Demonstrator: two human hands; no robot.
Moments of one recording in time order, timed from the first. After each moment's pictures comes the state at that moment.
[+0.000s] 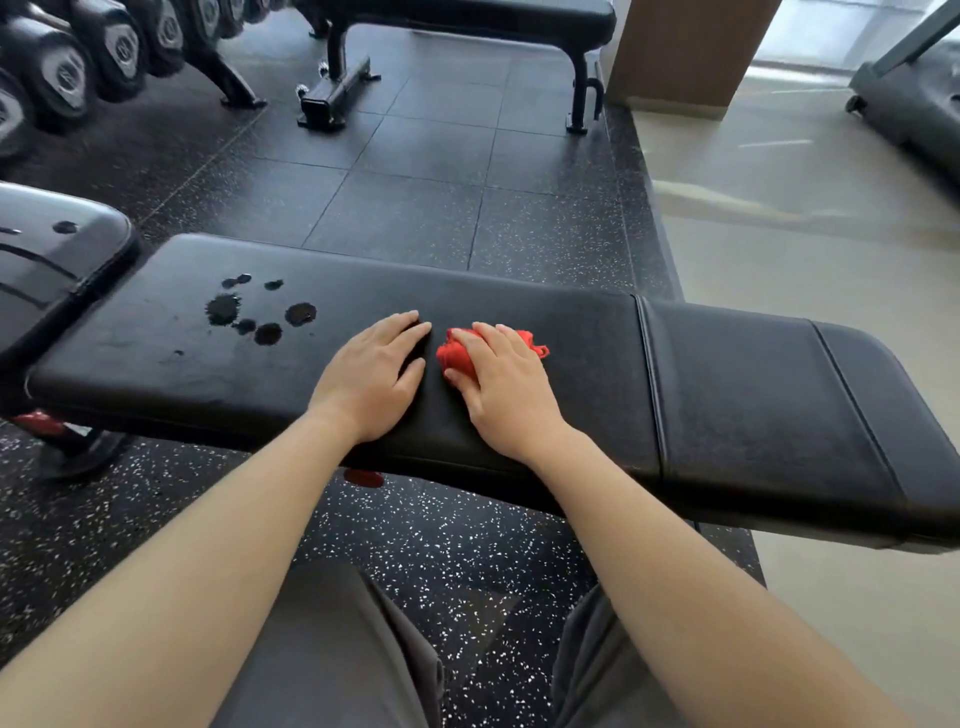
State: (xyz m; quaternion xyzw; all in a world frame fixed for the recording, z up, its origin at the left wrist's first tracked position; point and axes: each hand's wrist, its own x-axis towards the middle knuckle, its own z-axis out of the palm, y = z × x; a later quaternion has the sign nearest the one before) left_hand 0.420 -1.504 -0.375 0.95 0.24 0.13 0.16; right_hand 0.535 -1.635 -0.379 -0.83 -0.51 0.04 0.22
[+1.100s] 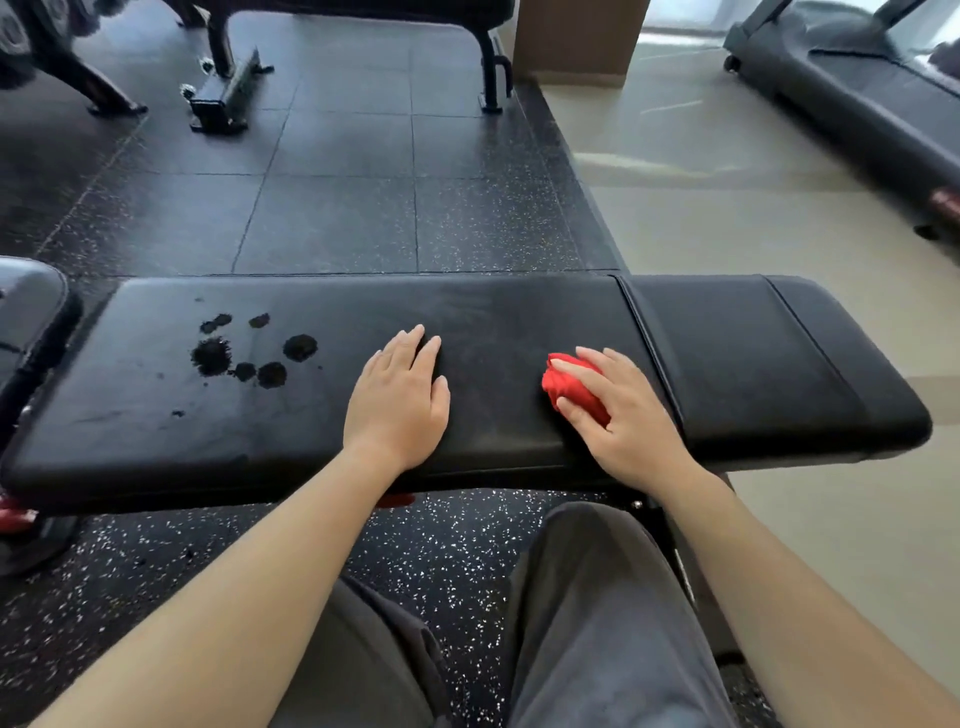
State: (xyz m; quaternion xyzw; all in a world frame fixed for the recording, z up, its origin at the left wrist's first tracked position) left_hand 0.415 -1.506 -0.372 0.96 0.21 0.09 0.16; right_hand 0.525 -1.720 -0.363 -0.89 -0.37 0.04 0.27
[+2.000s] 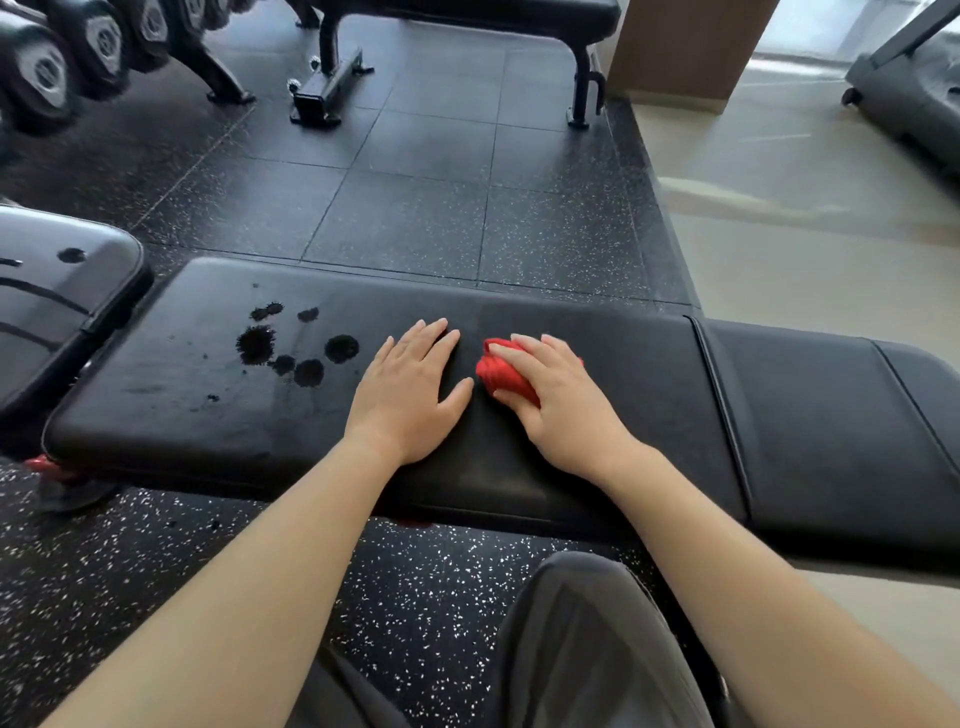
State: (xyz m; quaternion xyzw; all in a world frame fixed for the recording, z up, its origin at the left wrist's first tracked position) left_hand 0.425 -1.474 -0.371 0.95 0.26 0.09 0.14; right_hand 0.539 -1.611 -0.360 -0.82 -0.51 0.06 0.24
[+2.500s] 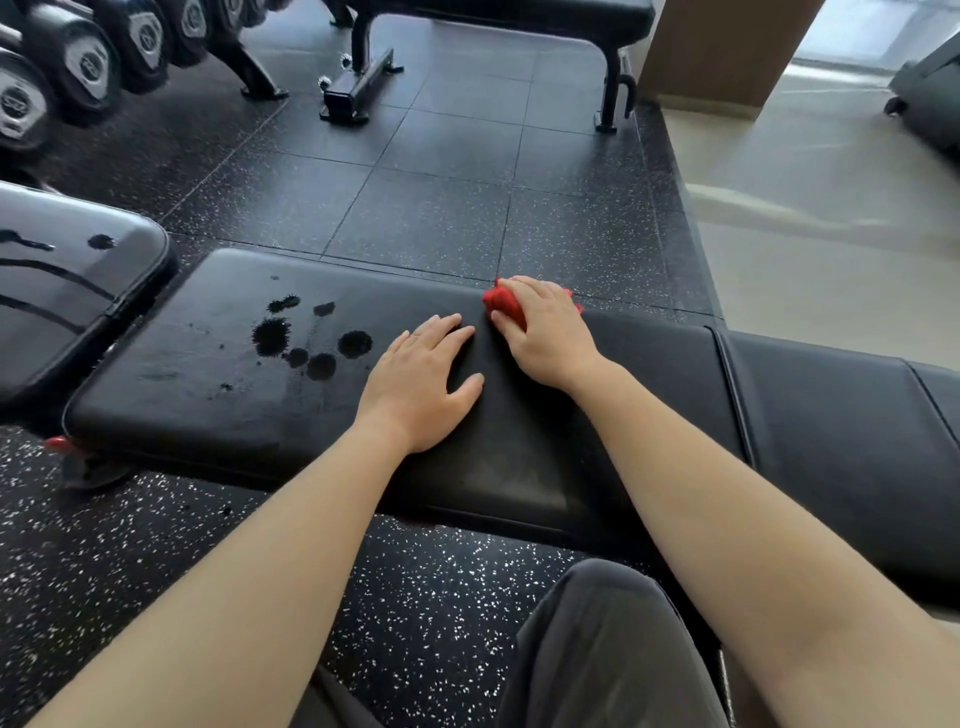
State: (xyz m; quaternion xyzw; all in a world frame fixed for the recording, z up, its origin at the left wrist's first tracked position) left_hand 0.430 -1.467 -0.372 0.95 0.26 0.11 0.16; right_hand 0.592 -1.537 -0.367 -0.84 -0.49 0.03 0.24
